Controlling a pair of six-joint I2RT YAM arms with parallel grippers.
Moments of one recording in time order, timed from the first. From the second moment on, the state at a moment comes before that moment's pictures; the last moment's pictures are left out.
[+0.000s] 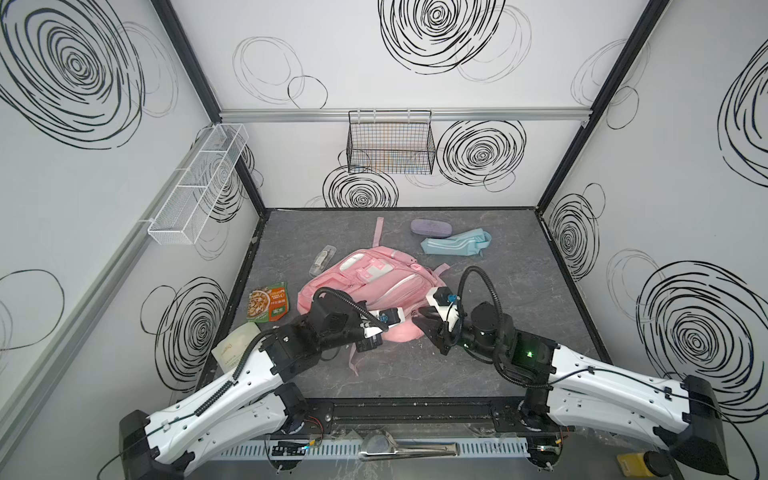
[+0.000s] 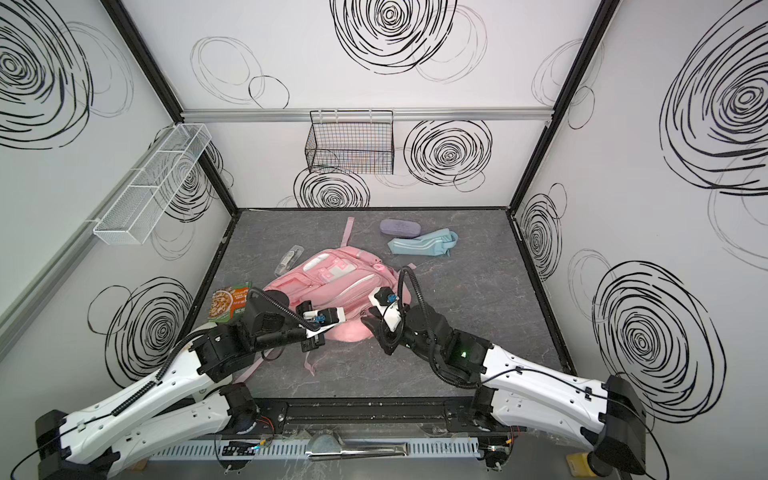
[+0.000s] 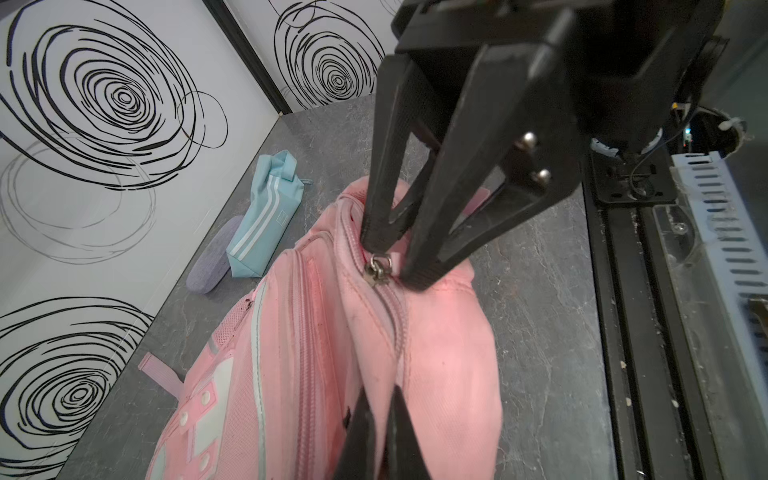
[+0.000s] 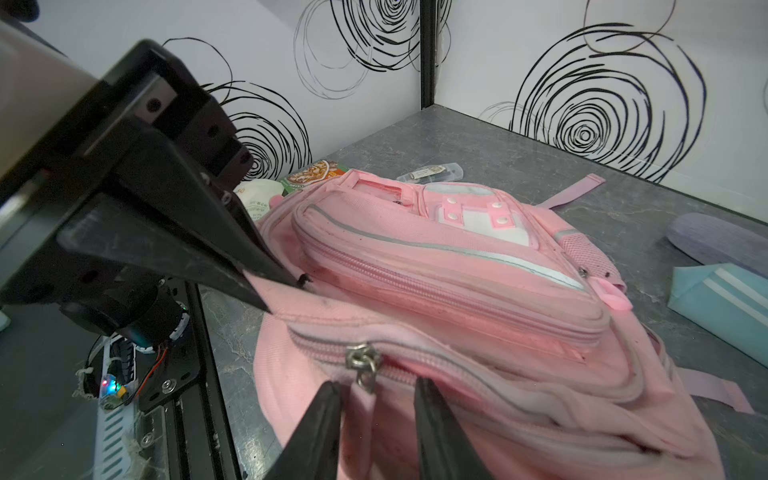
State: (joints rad) left arm -0.82 0.82 0.72 -0.38 0.23 0.50; right arm 1.06 0.91 0.60 -0.01 0.02 0.16
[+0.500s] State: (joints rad) left arm -0.82 0.80 0.71 -0.38 0.22 0.50; right arm 1.05 0.92 0.59 0.02 -0.02 0.18
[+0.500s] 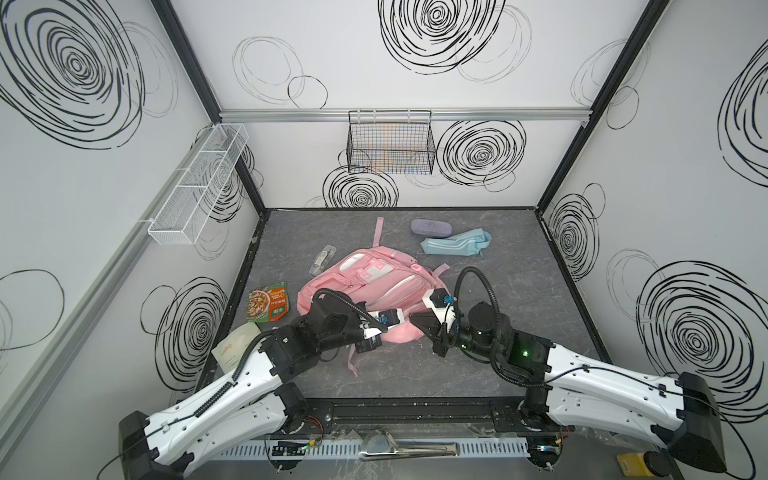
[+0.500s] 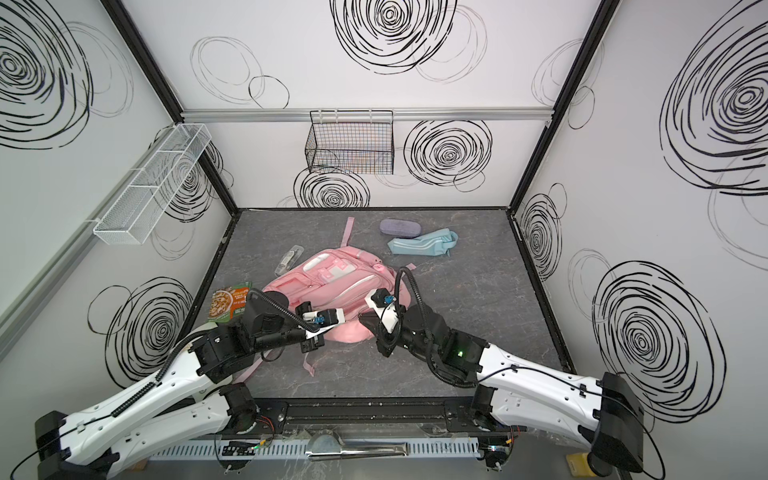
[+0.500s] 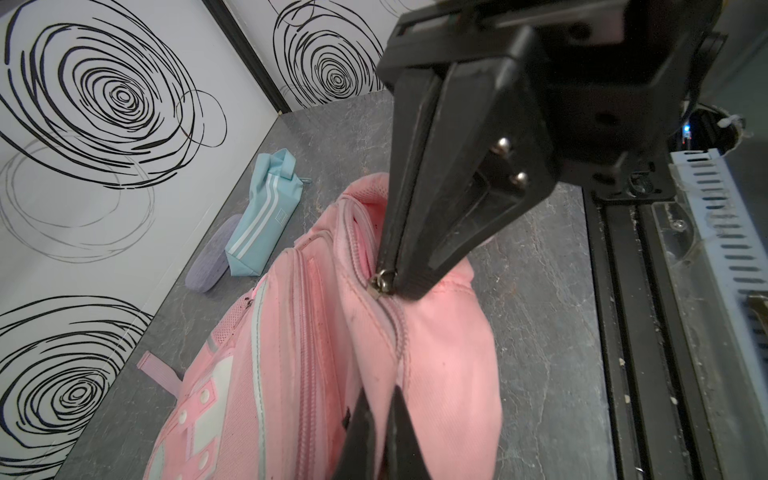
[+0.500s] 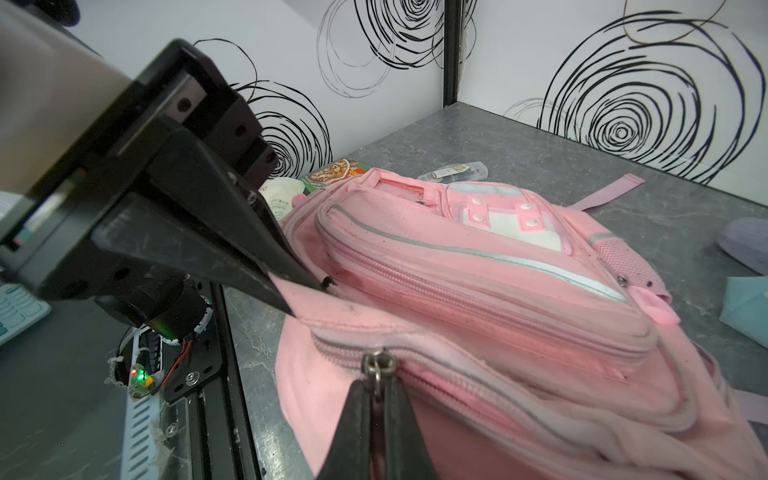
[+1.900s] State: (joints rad) left arm -0.89 0.91 0.90 -0.42 0.27 0.31; right arm 0.93 0.78 0.57 -0.19 -0.13 0.43
